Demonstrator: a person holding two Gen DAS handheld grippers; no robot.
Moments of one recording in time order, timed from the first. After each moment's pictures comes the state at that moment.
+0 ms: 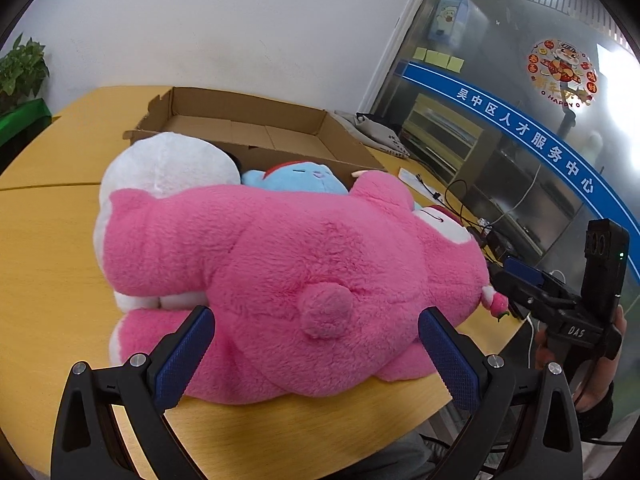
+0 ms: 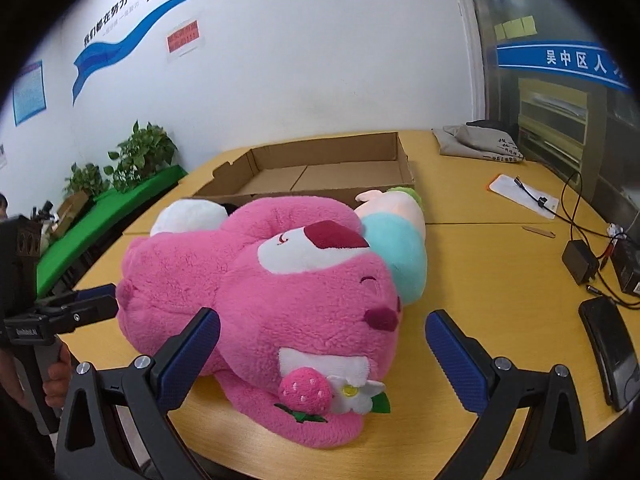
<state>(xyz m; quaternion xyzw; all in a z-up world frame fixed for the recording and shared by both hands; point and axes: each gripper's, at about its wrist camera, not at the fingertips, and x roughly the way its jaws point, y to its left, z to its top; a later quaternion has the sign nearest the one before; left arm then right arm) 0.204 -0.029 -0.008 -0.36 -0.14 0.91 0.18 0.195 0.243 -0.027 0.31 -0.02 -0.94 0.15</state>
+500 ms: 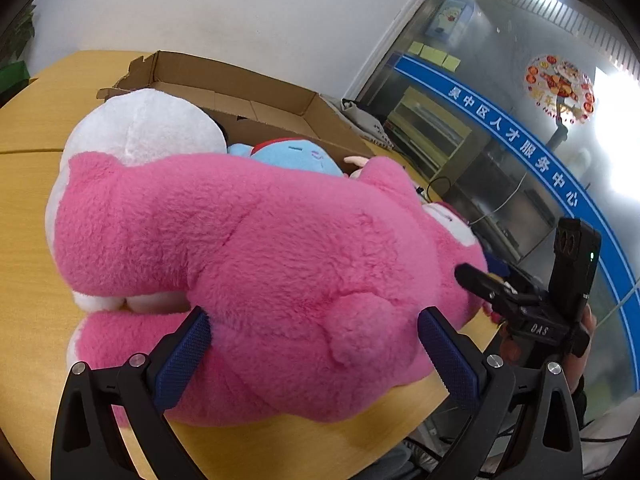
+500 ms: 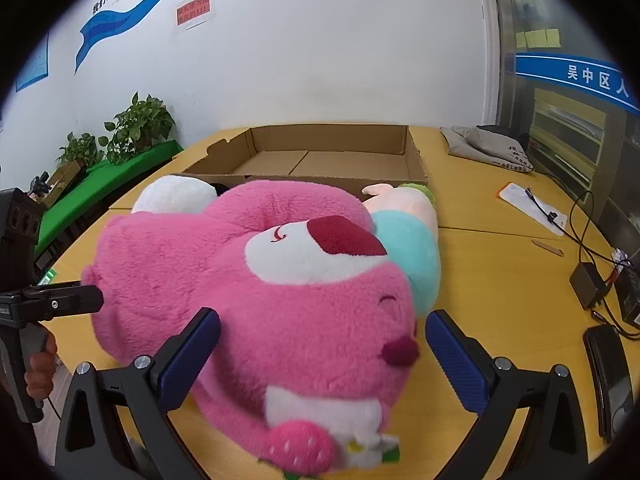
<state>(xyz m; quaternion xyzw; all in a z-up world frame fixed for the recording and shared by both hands) 0.174 -0.034 -0.040 -0.38 -0.18 0.88 0.22 0.158 0.225 -0.048 0.32 0.02 -0.93 0.16</state>
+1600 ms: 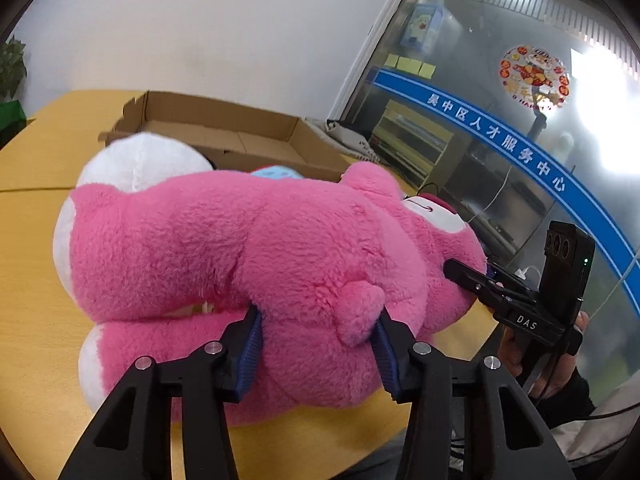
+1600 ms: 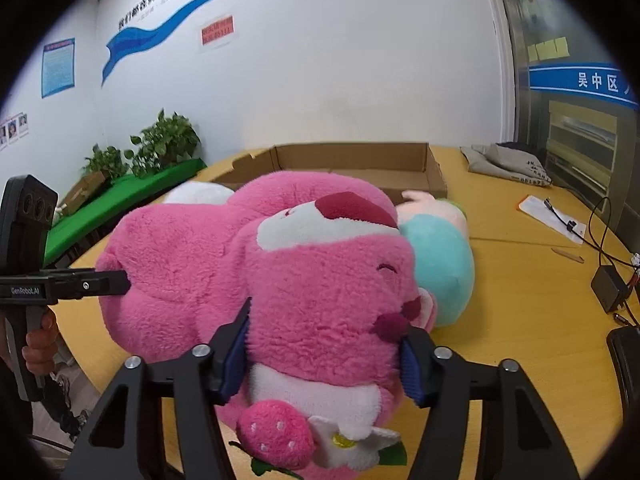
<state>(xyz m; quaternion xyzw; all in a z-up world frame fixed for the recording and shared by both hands) 0.216 -0.028 -0.008 -0.32 -0.15 0.91 0.22 0.190 0.232 -0.047 0.26 0.00 -0.94 0.21</state>
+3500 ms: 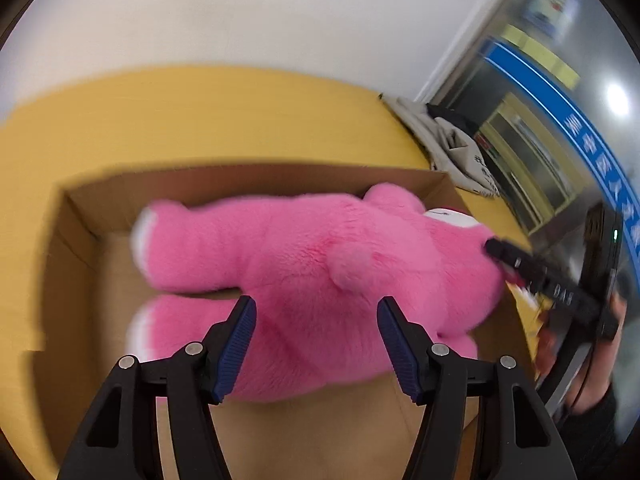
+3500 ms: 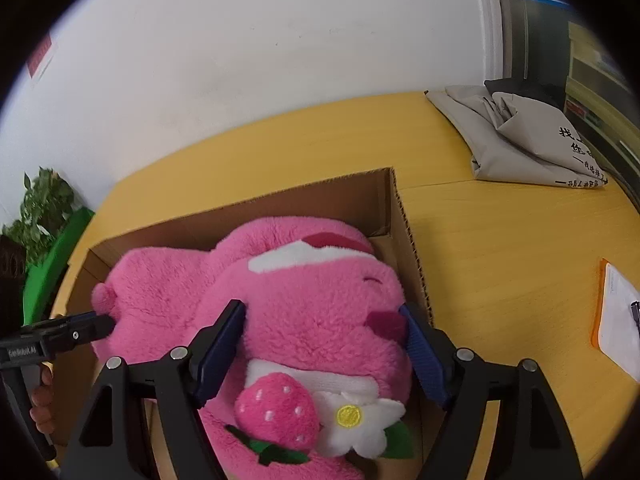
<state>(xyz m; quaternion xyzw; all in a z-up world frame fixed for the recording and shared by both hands) -0.295 -0.117 0.006 -0.46 -0.10 0.87 0.16 -0.312 0.229 -0.039 0.40 -0.08 -0.91 0.08</state>
